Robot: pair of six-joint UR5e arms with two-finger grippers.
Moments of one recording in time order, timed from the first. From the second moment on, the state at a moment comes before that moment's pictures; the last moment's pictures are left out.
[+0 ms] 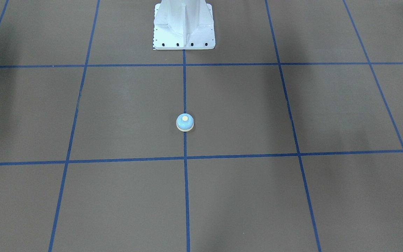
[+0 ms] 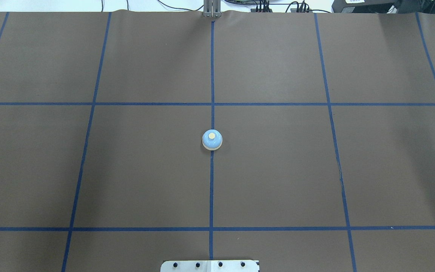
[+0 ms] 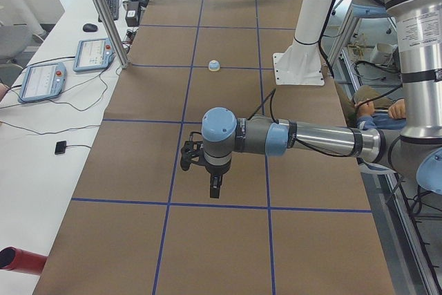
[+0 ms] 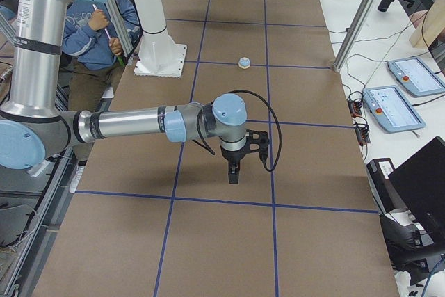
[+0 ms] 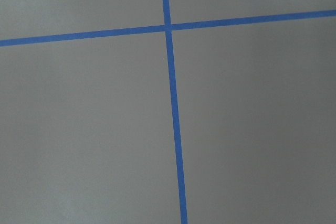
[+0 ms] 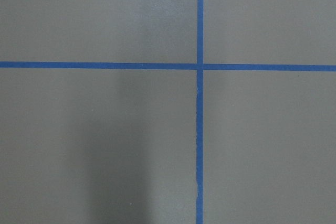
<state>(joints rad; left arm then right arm) -1.55 -1.34 -1.91 -1.55 -2.35 -0.01 1.51 -1.74 1.89 -1.57 2.31 0.18</state>
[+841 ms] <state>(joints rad) -1.55 -1.34 -1.92 -1.55 -2.34 -0.02 1.52 -1.65 1.87 -1.76 2.31 0.17</state>
